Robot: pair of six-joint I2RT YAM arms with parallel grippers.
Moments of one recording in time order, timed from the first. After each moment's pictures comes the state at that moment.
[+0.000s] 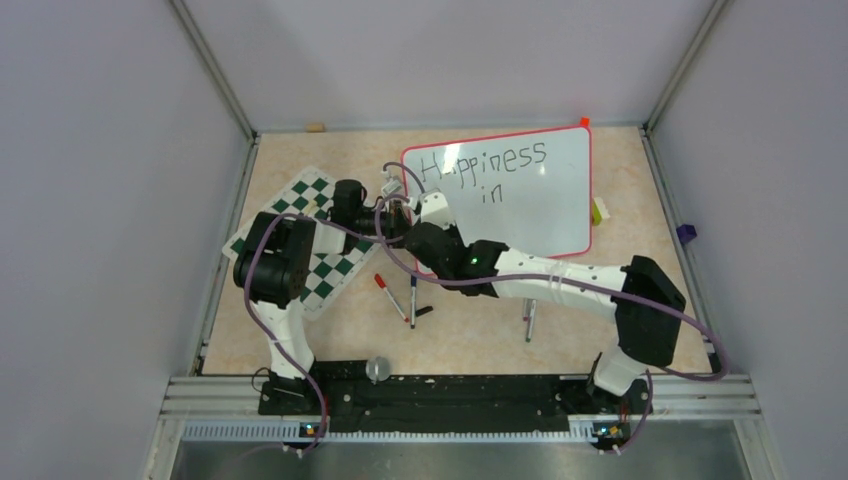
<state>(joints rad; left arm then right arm) -0.24 1.95 0.93 0.55 1.27 -0.22 1.10 1.63 1.25 -0.40 0.73 0.37</state>
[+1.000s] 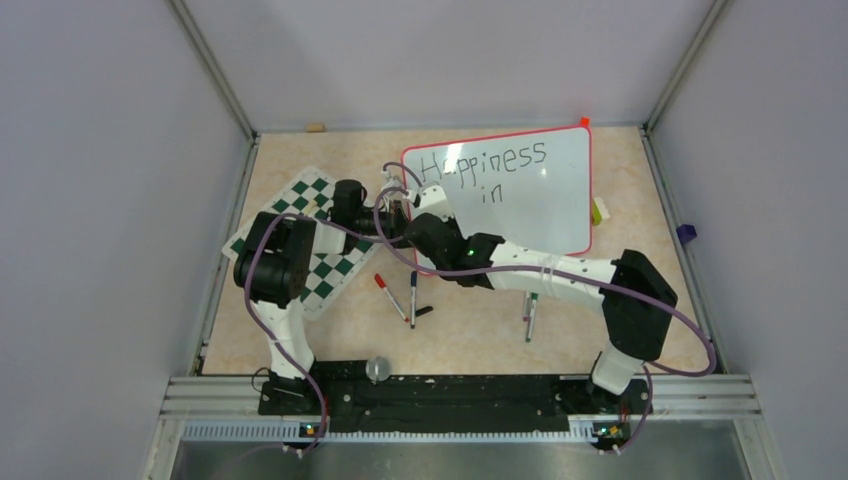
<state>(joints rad) -0.24 1.96 0.93 0.55 1.27 -0.23 1.05 1.69 1.28 -0.36 0.72 0.31</state>
